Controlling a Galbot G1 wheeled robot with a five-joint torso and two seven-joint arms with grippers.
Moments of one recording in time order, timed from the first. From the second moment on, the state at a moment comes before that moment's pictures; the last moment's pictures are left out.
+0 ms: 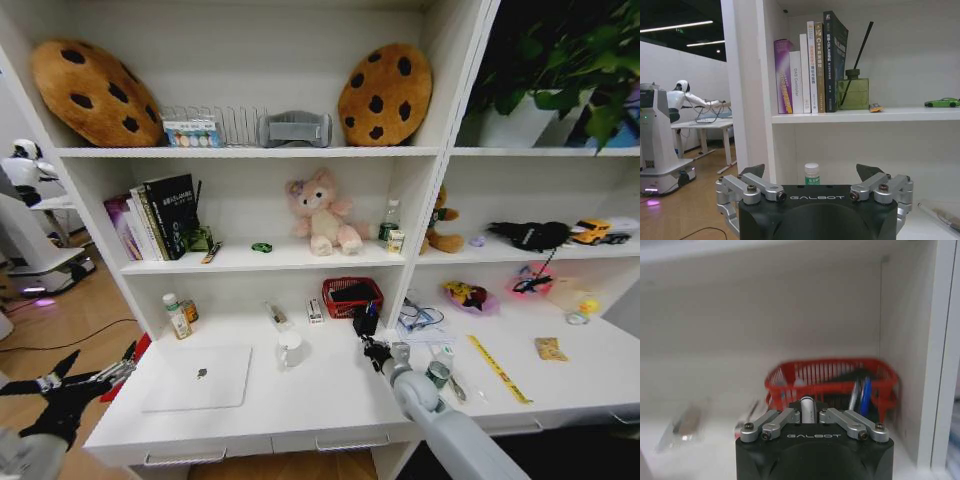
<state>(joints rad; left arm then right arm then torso) 1.99 -1.19 -1.22 -2.44 -0.71 0.24 -0.14 -1.06 0.99 0.16 1.75 0.67 -0.15 0.19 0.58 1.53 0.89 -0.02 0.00</state>
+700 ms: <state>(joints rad) 1.99 -1.19 -1.22 -2.44 -0.71 0.24 -0.14 -0.68 1.19 0.06 1.21 0.39 0.41 0.22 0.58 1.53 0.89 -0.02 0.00</state>
